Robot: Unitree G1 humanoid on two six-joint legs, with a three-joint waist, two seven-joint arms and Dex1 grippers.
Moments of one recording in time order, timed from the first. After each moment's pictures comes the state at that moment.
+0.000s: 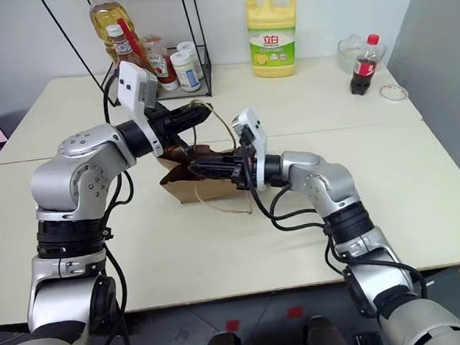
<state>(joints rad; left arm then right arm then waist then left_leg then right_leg) -0.90 0.52 0.05 0.12 -0.43 0.68 -0.75 -0.90 -0.13 0.16 0.30 0.56 0.62 0.93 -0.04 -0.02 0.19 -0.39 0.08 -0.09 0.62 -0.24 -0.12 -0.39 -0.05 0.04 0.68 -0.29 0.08</state>
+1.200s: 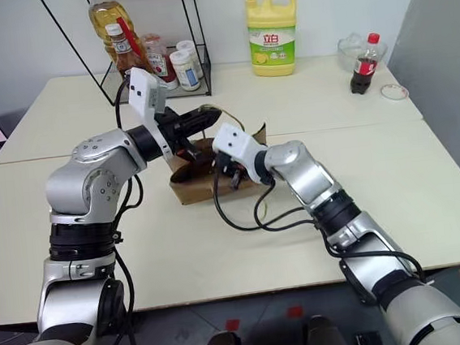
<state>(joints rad) -0.88 0.48 0.03 0.12 -0.43 0.65 -0.76 -1.02 -0.15 0.34 0.41 -0.01 0.58 0.72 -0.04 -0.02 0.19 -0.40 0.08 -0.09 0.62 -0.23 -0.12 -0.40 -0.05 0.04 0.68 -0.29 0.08</state>
